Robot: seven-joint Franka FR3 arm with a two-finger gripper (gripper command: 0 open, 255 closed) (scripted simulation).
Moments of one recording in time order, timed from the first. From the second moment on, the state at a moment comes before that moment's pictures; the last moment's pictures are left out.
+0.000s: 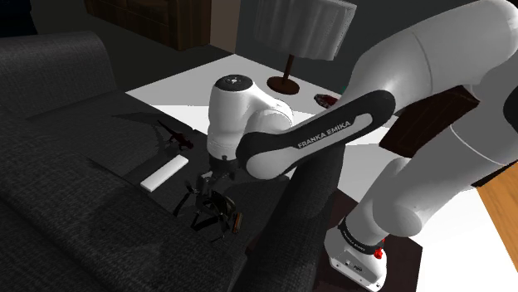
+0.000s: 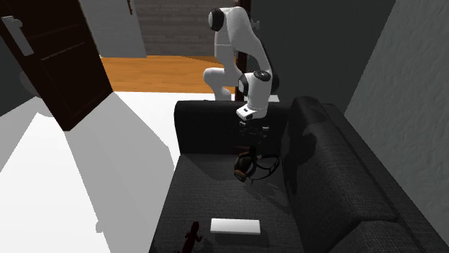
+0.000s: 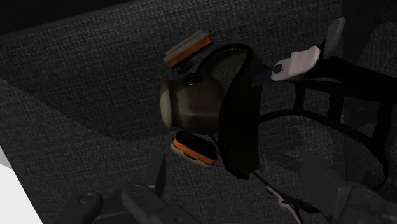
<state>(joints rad) 0.07 -0.14 0.54 -2.45 0.03 2.34 0.60</state>
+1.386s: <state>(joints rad) 0.06 0.01 0.56 -2.45 -0.09 2.47 0.71</state>
